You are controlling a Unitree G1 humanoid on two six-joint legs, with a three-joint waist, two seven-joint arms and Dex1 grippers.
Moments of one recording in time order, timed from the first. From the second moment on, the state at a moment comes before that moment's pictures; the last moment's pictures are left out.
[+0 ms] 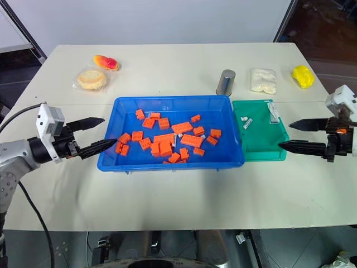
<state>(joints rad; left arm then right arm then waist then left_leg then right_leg) -0.13 0.83 0.30 -0.30 -0.67 0.54 -0.93 -0.17 -1.28 -0.41 0.00 0.60 0.78 1.34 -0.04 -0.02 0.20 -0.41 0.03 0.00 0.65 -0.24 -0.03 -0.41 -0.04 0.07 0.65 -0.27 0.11</state>
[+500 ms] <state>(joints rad) -0.15 0.83 0.29 -0.31 -0.69 0.58 -0.93 -0.21 -1.27 -0.41 -0.02 0.60 0.79 1.31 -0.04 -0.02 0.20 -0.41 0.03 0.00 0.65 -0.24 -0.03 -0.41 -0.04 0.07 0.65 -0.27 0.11</state>
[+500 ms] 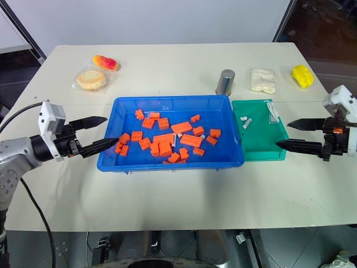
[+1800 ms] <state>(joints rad) -0.11 0.79 0.28 -0.39 -0.69 0.59 -0.84 -0.84 -0.58 0.35 -0.01 0.26 0.51 1.01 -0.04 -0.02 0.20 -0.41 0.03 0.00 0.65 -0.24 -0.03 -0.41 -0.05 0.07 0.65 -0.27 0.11</state>
